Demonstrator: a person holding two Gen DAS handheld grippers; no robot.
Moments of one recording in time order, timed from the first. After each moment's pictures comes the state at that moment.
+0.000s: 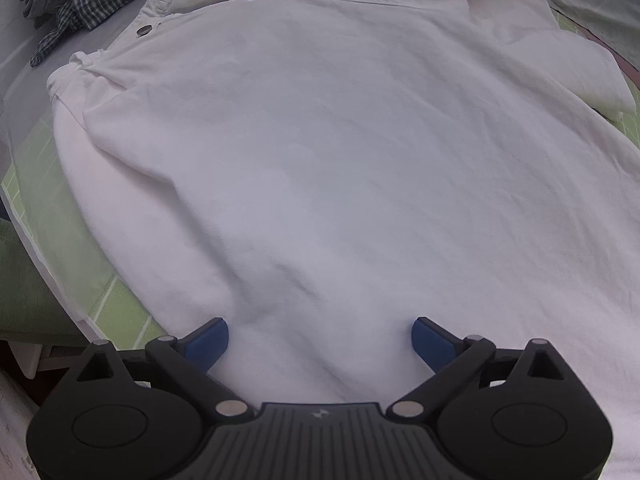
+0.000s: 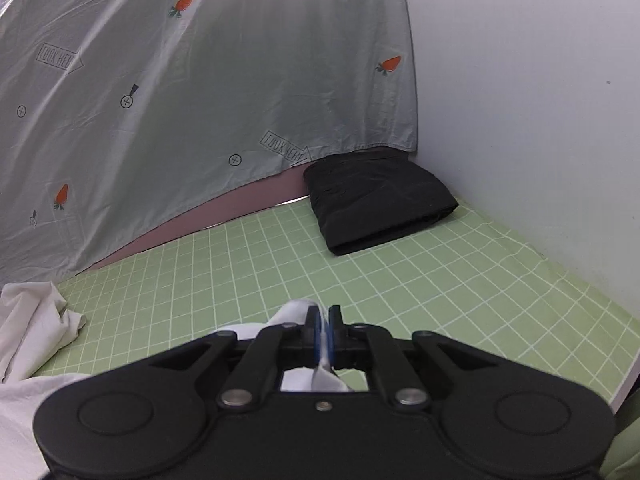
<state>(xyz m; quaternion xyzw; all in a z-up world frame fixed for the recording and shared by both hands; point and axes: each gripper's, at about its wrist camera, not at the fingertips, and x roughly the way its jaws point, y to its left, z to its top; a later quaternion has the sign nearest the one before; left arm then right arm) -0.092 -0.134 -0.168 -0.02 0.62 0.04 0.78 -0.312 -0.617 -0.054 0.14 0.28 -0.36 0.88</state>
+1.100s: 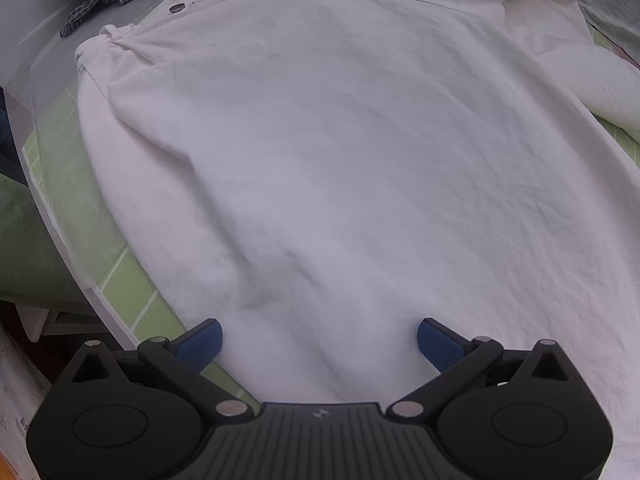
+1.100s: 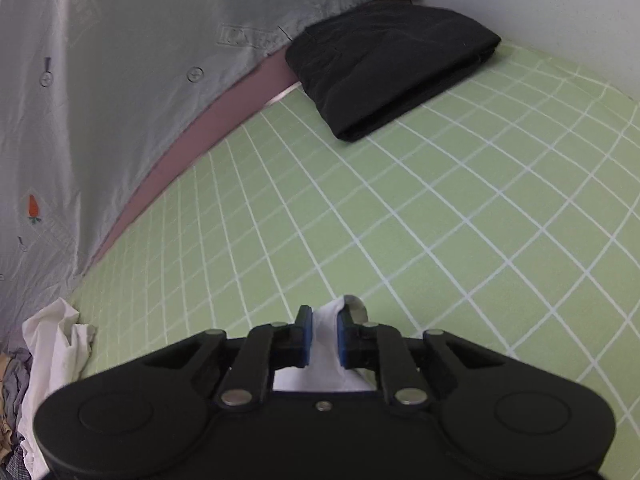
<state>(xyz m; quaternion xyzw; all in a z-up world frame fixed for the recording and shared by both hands) -0.101 -0.144 -0.155 -0.04 0.64 0.08 0.77 -0.246 -0.707 -0.123 0.38 0.27 -0.26 0.85</state>
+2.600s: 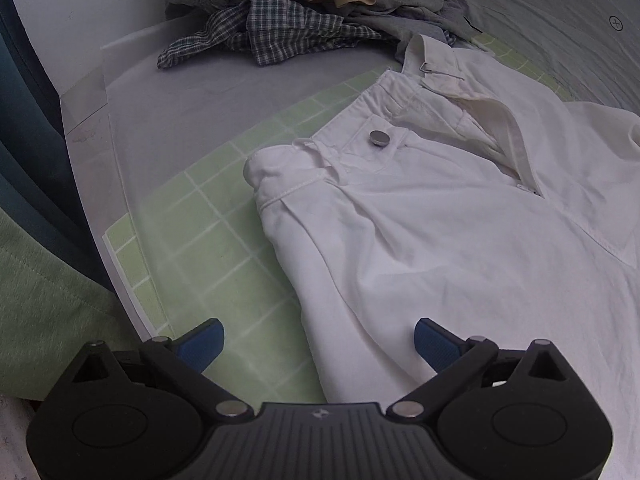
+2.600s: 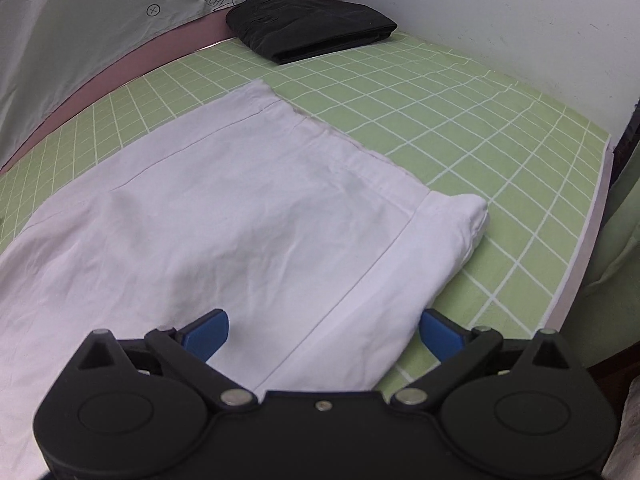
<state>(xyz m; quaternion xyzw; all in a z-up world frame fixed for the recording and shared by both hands) 0.003 0.098 -0.138 -0.11 0.54 0.13 0.83 -0.267 -0.513 -0.170 0.26 0.38 -0.47 0.76</state>
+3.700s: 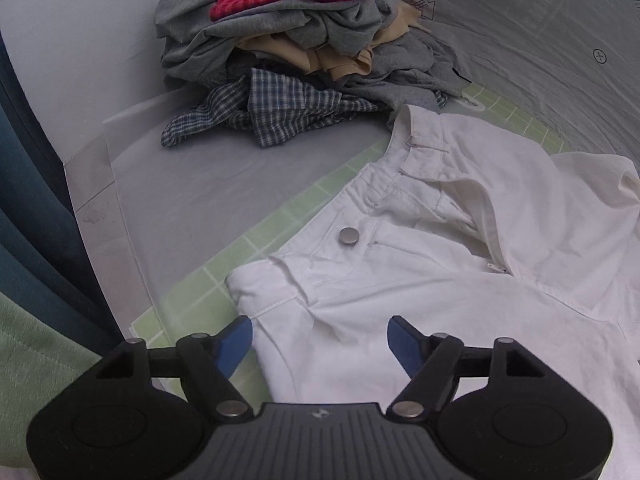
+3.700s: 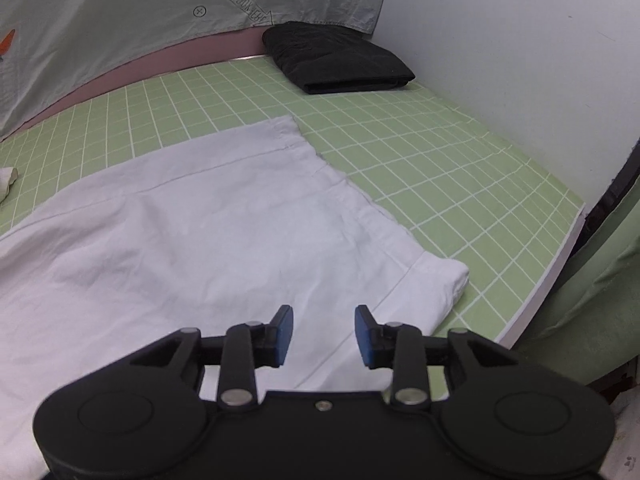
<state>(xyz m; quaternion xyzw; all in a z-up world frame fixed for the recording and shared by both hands) 0.014 0.082 -0.097 -0.06 0.48 0.12 0.87 -0.249 -0.472 -0.118 0.15 0.39 -0.47 0.78</state>
